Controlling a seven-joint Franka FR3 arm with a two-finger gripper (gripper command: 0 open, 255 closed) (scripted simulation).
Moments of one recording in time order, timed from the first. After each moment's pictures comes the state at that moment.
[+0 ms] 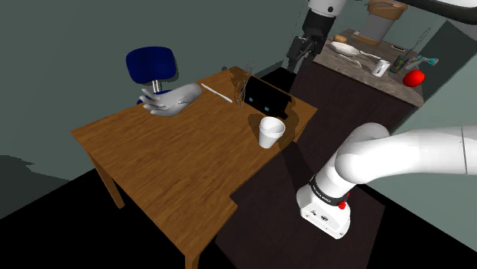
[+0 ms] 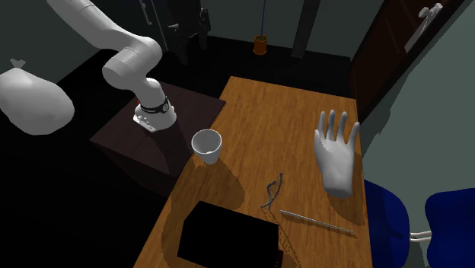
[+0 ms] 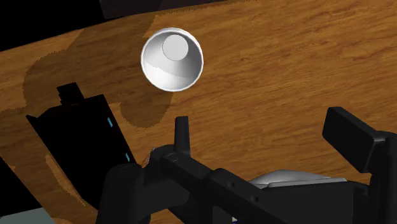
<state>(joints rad) 0.00 -0.81 -0.04 -2.33 -0.05 1.55 0.08</state>
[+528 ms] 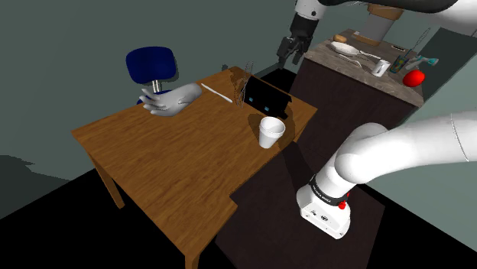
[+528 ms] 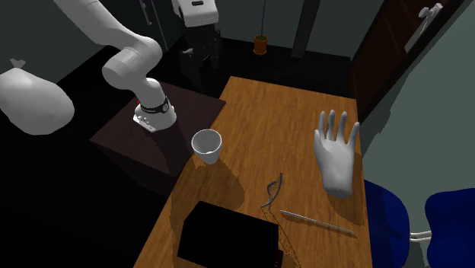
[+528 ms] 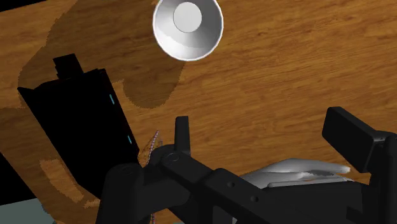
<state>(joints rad) 0.00 -0.64 -0.12 -2.29 -0.09 1.69 -0.02</state>
